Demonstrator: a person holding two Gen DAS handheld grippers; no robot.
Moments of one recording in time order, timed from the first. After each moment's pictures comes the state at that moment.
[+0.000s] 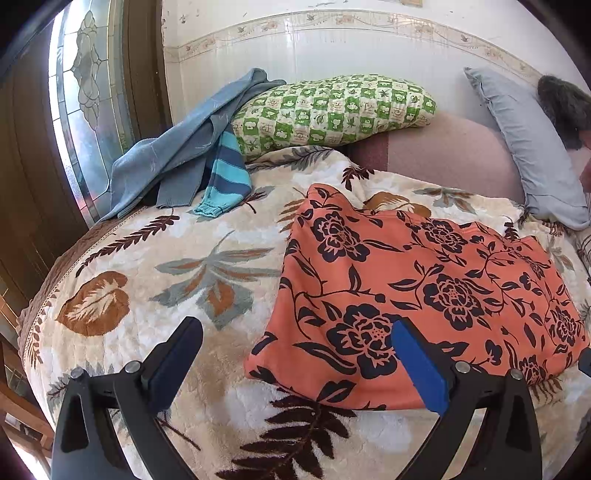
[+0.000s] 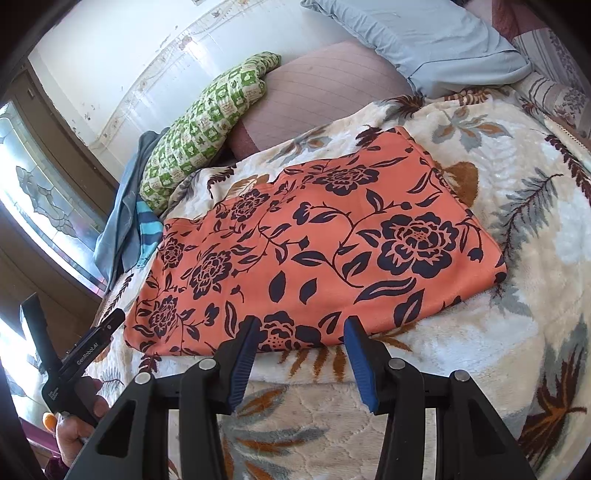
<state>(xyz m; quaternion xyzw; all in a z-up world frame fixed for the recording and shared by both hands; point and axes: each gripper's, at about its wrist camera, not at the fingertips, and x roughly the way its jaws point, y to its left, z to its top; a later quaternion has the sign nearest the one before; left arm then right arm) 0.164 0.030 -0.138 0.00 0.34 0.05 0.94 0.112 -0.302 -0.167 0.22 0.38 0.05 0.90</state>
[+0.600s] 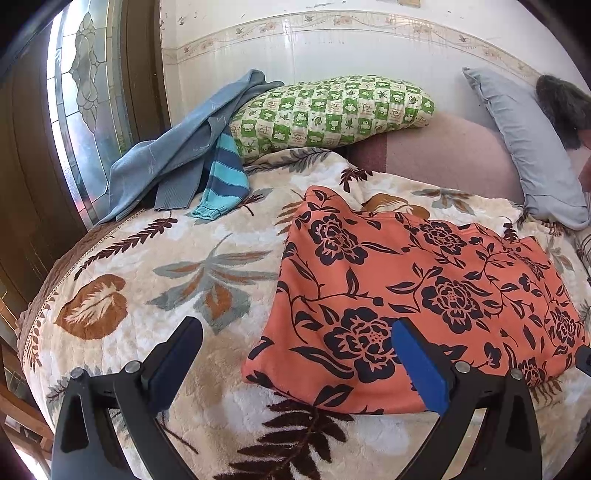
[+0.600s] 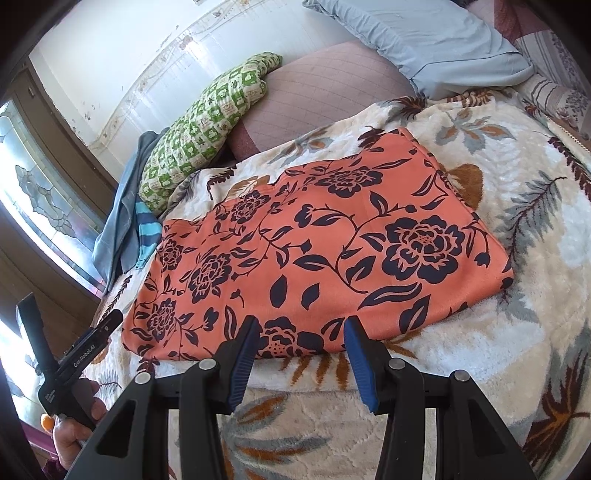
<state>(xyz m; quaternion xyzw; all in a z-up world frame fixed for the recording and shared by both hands) 0.166 0.028 -0.137 0.00 0.34 0.05 0.94 0.120 -0.299 -0.168 0.22 0.38 0.05 0.90</state>
